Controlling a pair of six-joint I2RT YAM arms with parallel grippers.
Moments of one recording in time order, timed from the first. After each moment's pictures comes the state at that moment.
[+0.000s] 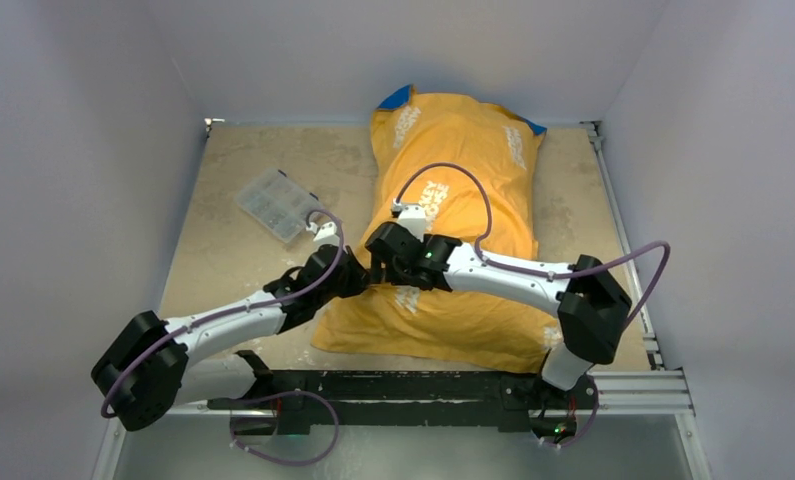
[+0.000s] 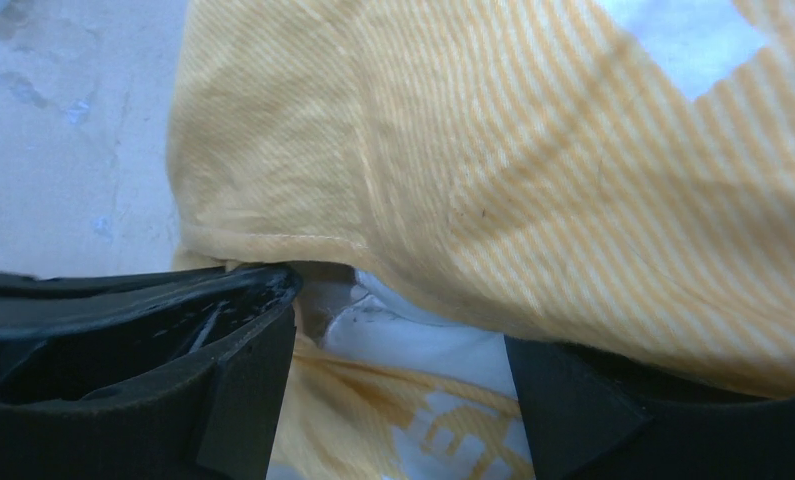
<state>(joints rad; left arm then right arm) -0.76 1.18 0.49 0.07 -0.21 -0.89 1.03 1.64 1.23 -0.58 0.45 0.89</state>
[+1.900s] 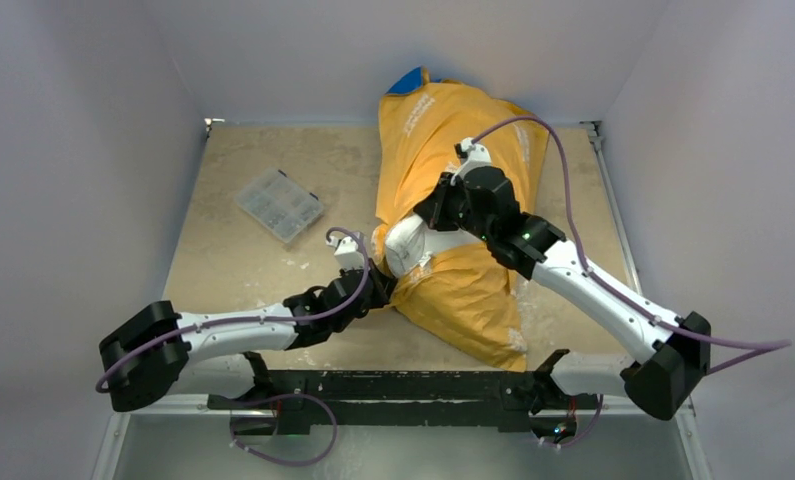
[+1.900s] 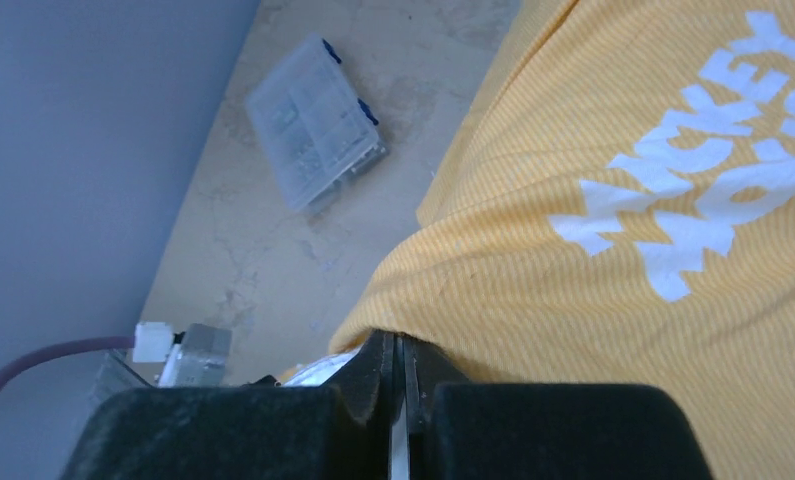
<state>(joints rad) -1.05 1.20 0.49 0.19 -0.46 -0.93 0.71 1.27 1.14 -0.27 0.09 0.60</state>
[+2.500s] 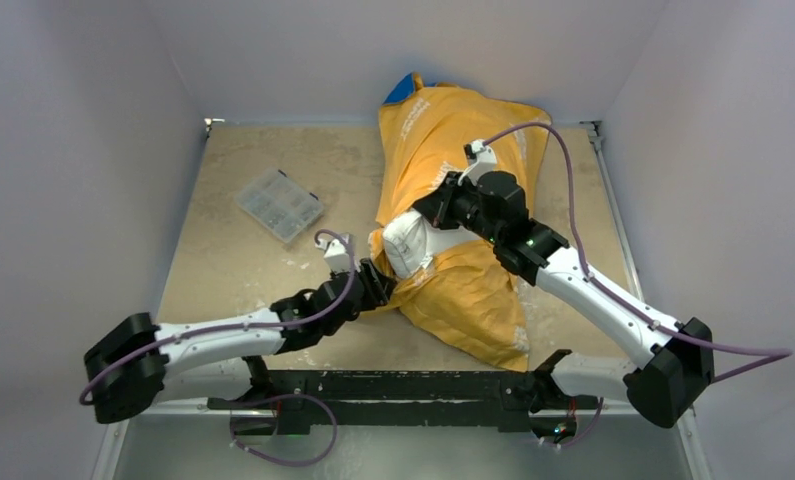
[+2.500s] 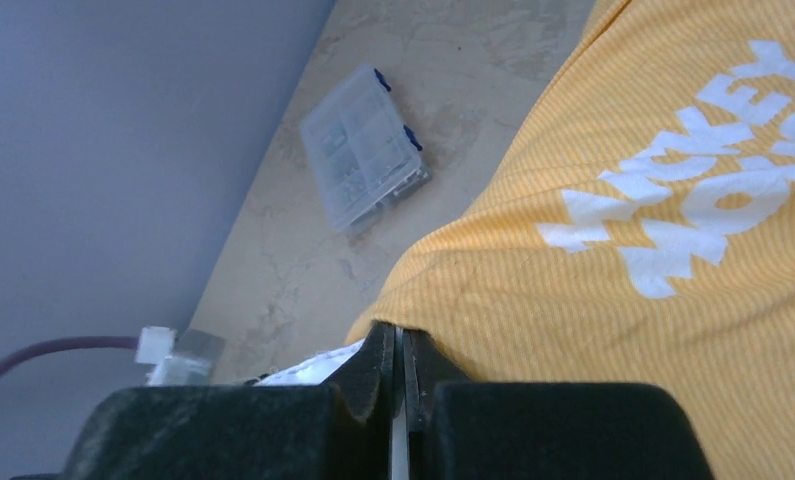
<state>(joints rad) -1.06 1.17 0.46 0.19 -0.48 -0.97 0.65 1.21 1.05 -0.12 -0.03 0.62</state>
